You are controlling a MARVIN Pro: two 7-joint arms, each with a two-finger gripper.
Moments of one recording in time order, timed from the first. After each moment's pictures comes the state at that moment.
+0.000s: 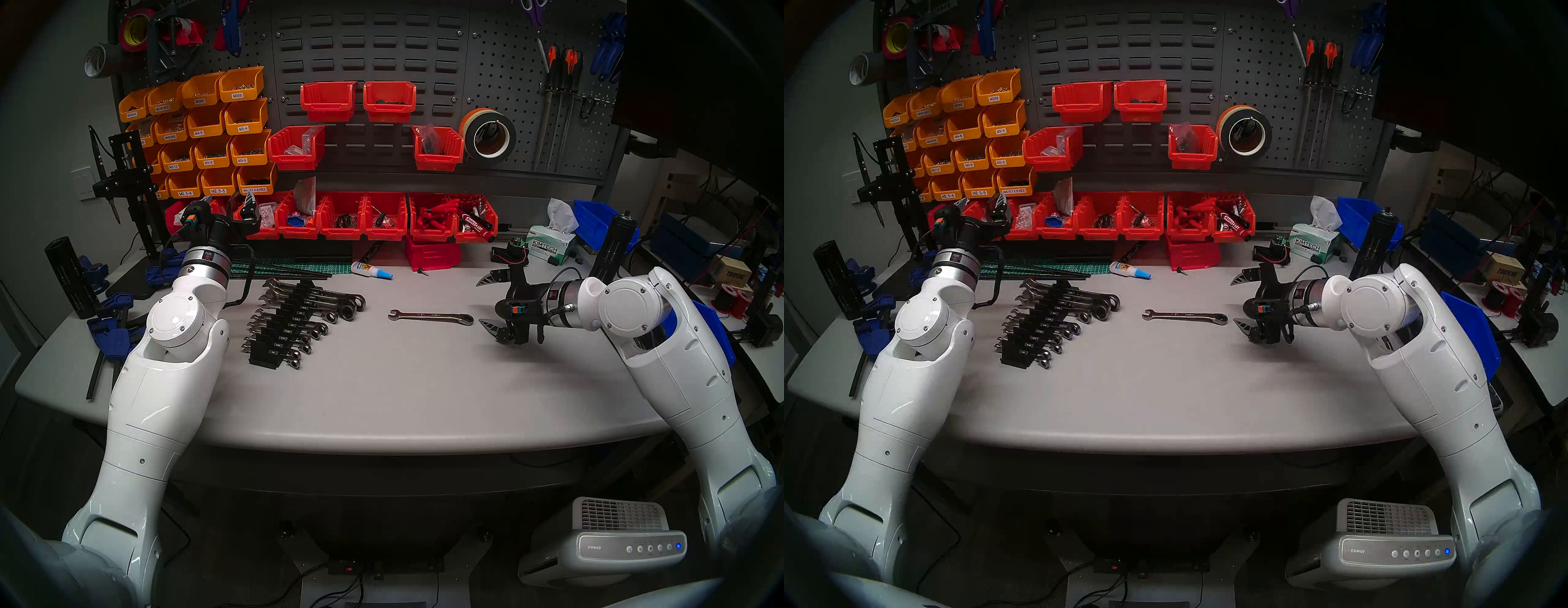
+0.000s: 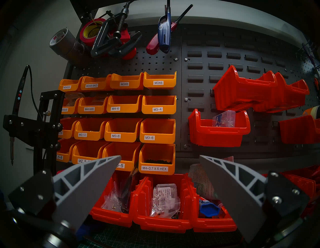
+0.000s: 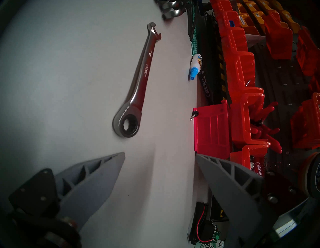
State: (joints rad) left arm 1.36 -1.14 -1.54 -1.70 -0.43 -0.05 0.20; right arm -1.27 -0.79 1.36 -1.81 -0.50 -0.09 0.93
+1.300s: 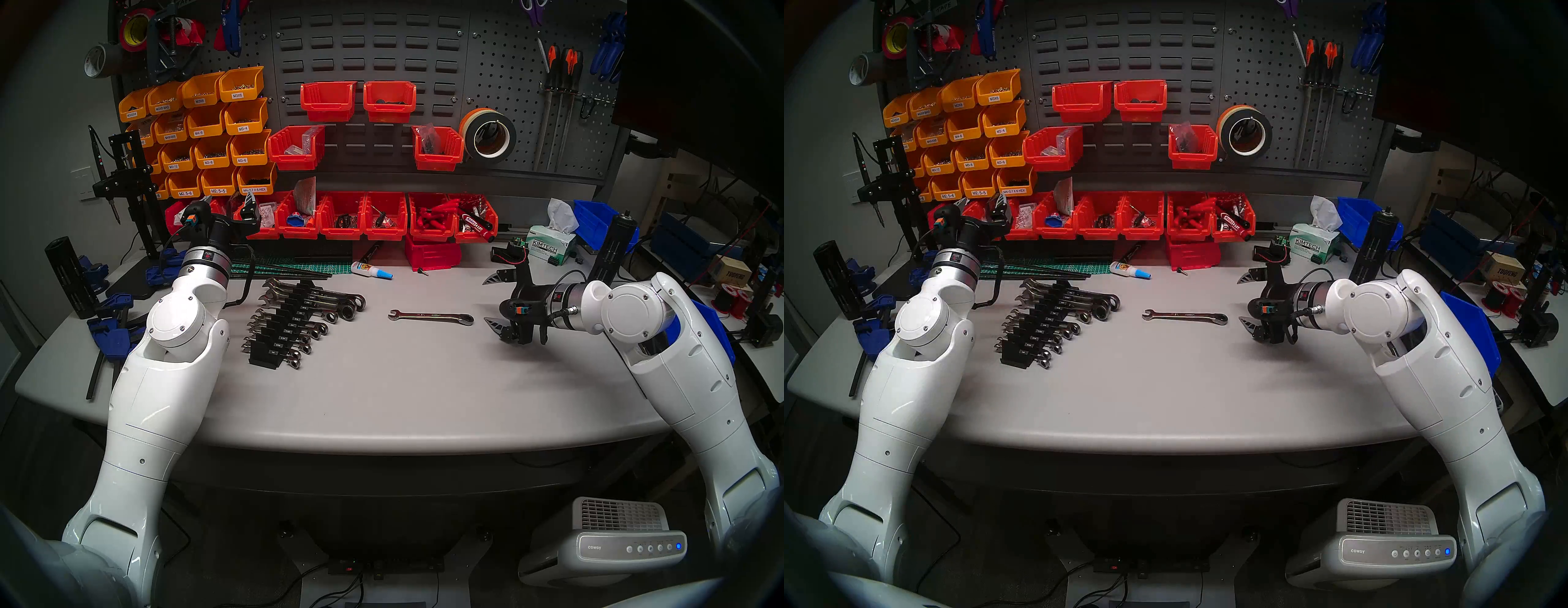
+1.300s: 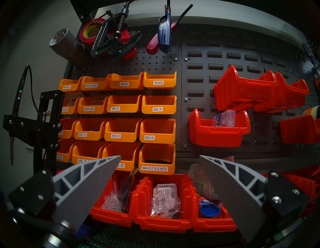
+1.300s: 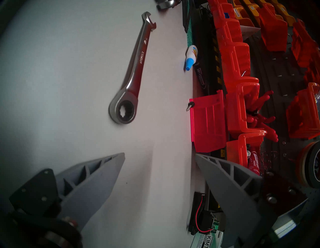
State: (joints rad) left arm 1.36 -1.14 -1.54 -1.70 -0.43 -0.05 0.20; right arm -1.32 -0.75 1.38 -1.85 -0.48 -0.05 0.89
